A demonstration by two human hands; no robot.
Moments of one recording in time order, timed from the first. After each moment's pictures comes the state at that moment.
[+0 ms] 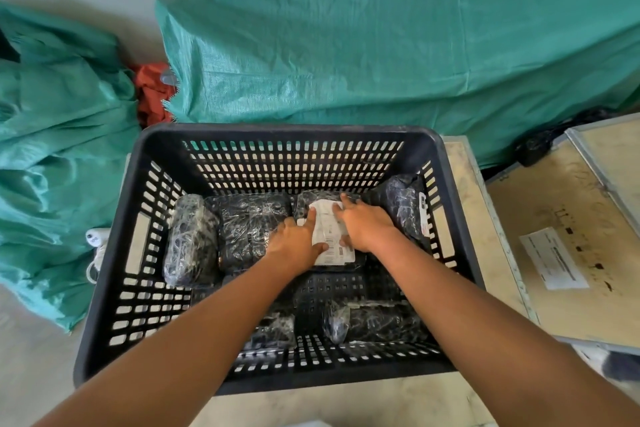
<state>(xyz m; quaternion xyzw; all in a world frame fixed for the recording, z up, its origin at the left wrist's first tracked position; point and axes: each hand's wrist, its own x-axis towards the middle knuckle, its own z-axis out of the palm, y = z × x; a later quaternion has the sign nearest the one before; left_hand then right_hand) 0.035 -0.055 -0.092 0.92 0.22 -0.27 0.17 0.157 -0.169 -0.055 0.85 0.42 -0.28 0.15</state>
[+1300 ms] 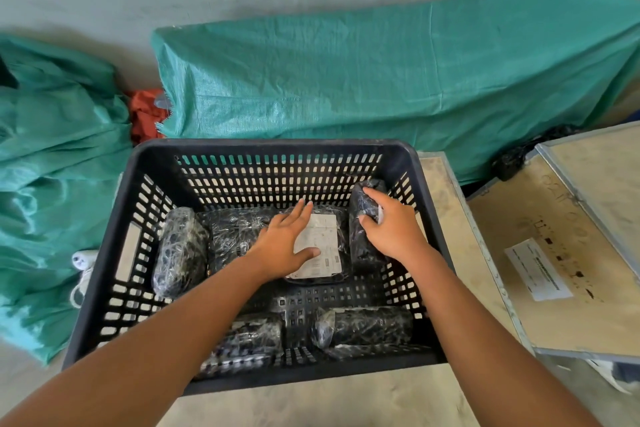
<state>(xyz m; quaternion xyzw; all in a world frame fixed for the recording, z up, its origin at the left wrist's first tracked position) 0.027 -0.033 -0.061 0.94 0.09 -0.13 0.29 0.151 -0.238 0.014 0.92 0.20 -0.19 -0.29</state>
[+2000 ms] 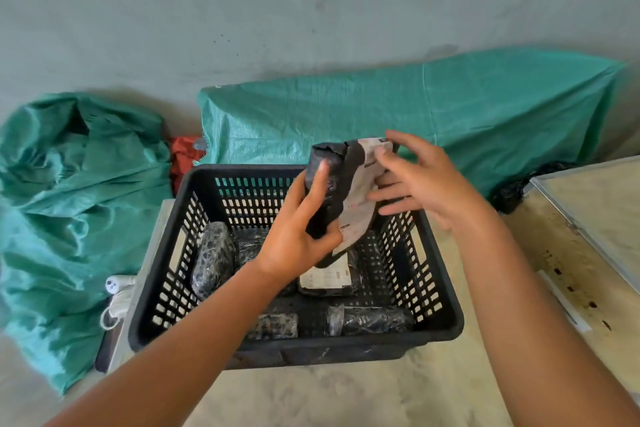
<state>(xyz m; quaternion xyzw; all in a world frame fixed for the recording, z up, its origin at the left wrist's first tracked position) -0.023 -0.078 0.092 0.85 -0.06 0.33 0.40 0.122 -0.246 0.190 0.74 0.19 -0.28 -0.59</state>
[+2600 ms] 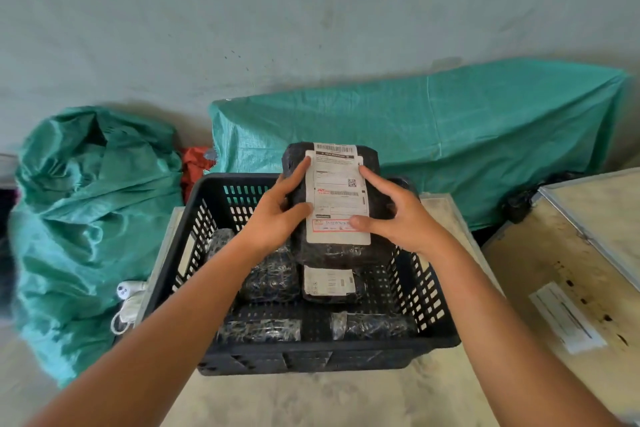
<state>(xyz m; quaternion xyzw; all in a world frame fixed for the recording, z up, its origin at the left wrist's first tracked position) -0.023 -0.041 0.119 0.73 0.10 0.14 0.66 0.121 -0.248 0.122 0.76 0.34 -0.26 -0.49</state>
